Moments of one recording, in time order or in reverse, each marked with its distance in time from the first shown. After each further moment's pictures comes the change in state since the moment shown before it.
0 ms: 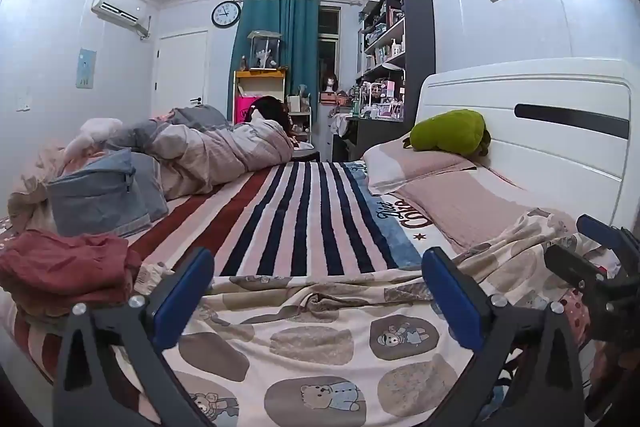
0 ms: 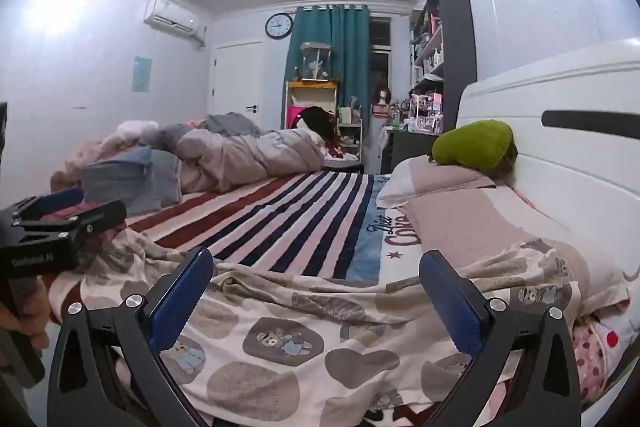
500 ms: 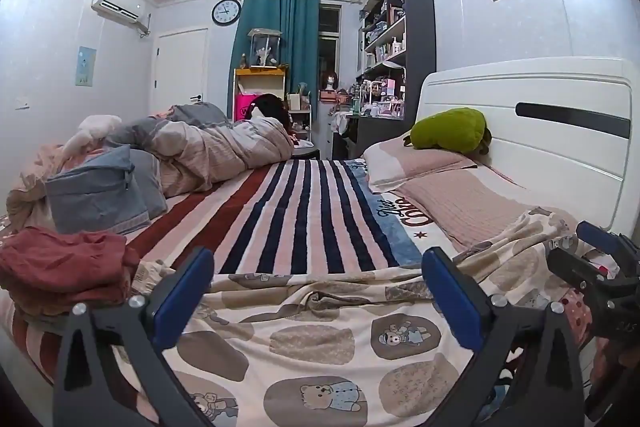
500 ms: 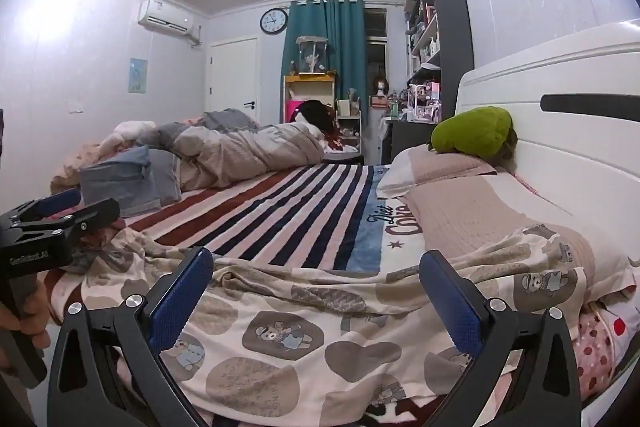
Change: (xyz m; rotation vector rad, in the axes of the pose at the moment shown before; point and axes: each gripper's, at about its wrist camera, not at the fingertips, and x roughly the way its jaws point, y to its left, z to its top) left arm 0.001 0.001 0.004 -0.023 0.007 -0.006; right arm 0.008 -0.008 -0.008 0.049 0.048 0.006
